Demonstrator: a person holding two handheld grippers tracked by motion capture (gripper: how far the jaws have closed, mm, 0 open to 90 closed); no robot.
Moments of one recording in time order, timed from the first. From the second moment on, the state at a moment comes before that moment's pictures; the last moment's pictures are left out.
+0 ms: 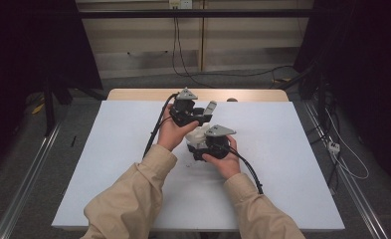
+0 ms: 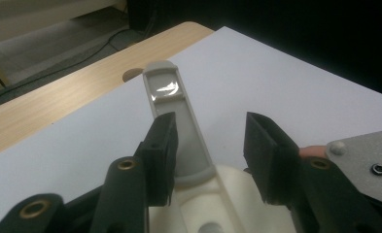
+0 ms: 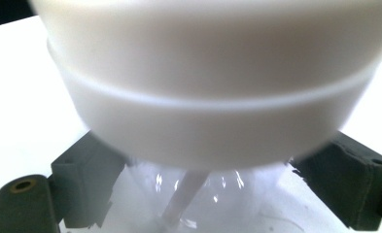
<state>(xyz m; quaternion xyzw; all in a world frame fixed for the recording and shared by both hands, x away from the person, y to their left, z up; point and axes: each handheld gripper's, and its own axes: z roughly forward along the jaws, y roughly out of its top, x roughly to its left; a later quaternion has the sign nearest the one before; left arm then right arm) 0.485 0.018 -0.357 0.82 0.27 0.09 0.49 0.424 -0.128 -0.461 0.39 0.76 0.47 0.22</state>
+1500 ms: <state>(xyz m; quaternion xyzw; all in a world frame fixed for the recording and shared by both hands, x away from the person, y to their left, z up) 0.409 0.143 -0.411 0.82 0.31 0.11 0.48 0.346 -0.202 -0.449 0.40 0.77 0.45 0.20</state>
